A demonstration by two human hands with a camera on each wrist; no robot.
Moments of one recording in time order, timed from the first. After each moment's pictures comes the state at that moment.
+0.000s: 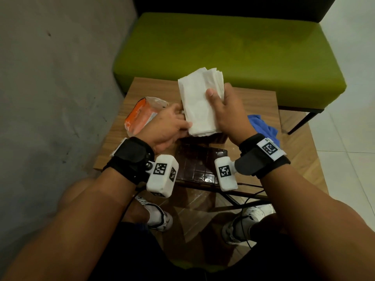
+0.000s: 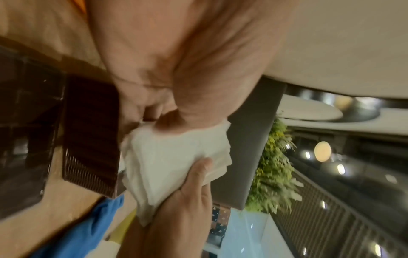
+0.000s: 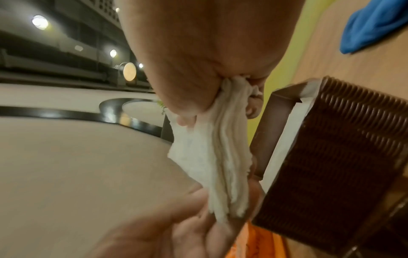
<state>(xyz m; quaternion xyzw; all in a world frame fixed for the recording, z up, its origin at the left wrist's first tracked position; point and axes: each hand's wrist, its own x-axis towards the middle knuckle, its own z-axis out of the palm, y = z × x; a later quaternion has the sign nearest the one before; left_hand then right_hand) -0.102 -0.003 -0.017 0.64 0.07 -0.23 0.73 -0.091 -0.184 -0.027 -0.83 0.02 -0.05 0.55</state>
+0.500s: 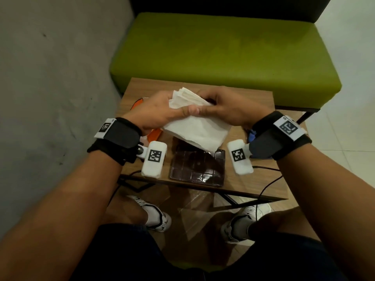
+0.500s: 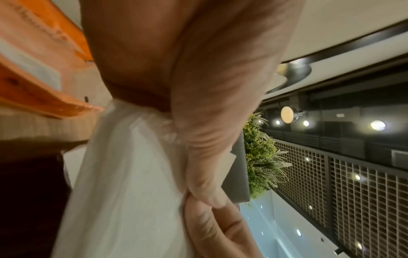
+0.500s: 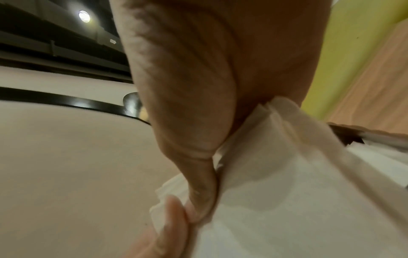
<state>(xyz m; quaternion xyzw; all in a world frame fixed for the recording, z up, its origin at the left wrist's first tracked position) -0.075 0.018 0.014 0.79 -0.12 -0.23 0.56 -0.077 -0.209 0.013 -0.86 -0.17 0.18 0.45</state>
